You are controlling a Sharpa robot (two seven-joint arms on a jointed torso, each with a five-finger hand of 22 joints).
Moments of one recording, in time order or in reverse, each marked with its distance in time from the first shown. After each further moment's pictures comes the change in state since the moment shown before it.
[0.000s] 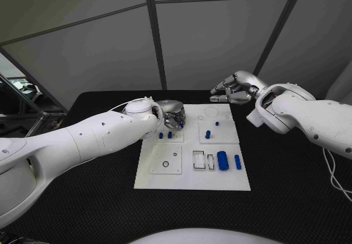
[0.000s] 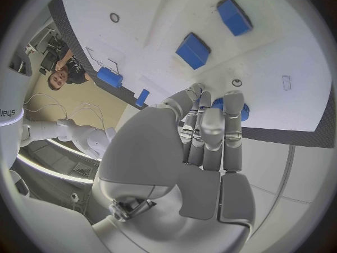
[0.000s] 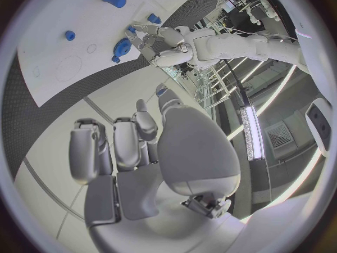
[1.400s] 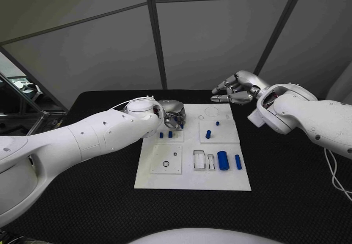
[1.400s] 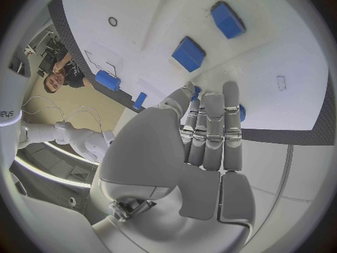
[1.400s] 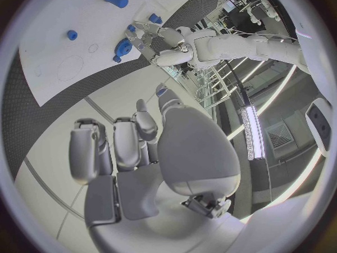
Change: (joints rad) left arm 0.006 0.009 -0.003 -0.008 -0.029 0.037 -0.033; left_hand 0.003 -0.031 -0.167 0.092 0.050 -0.075 -0.004 -0.008 0.047 -0.087 0.013 -0.020 0.048 -0.107 0.007 -0.258 -0.184 0.000 -0.059 0.012 -0.236 -0.221; right arm 0.000 -0.003 0.000 0.002 0.000 -0.002 0.000; right_hand 0.000 0.000 0.000 0.000 -0.001 0.000 0.000 0.000 0.000 0.000 0.000 0.000 -0.001 0.000 0.000 0.000 -0.001 0.000 0.000 0.000 0.000 0.000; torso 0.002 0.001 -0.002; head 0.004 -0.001
